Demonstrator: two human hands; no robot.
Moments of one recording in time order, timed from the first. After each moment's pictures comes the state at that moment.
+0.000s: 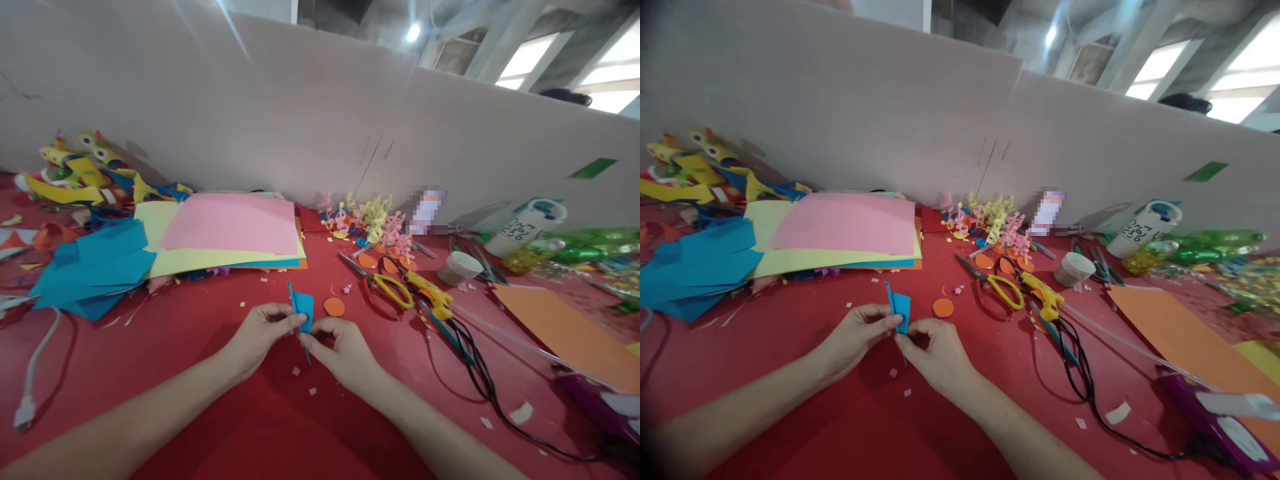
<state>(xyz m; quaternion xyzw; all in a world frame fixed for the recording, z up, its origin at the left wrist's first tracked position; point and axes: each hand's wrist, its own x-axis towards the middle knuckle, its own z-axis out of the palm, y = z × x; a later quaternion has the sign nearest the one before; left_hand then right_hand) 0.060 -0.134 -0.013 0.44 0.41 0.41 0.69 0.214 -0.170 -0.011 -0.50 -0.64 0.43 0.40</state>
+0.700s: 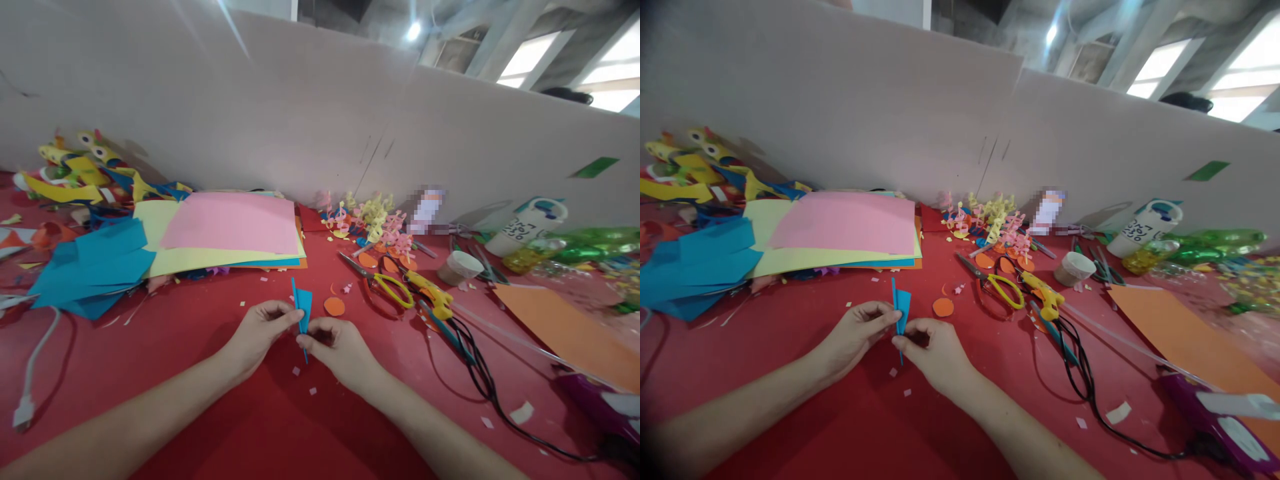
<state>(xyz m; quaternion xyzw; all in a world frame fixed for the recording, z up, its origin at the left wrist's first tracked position) 0.062 -0.134 -0.014 0.43 0.40 0.44 0.68 0.212 -0.168 -0.017 -0.50 -0.60 0.49 0.39</state>
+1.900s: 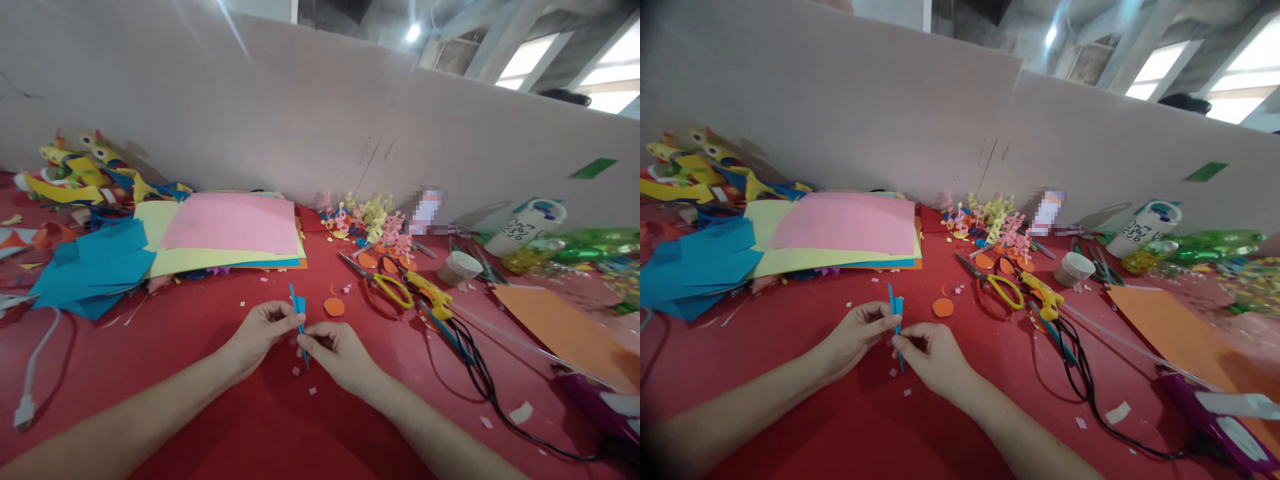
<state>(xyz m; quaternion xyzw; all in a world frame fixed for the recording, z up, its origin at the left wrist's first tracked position) 0.062 -0.137 -0.006 0.42 0.37 0.40 0.72 0.211 -0.172 -0.010 -0.45 -0.60 0.54 0.38</state>
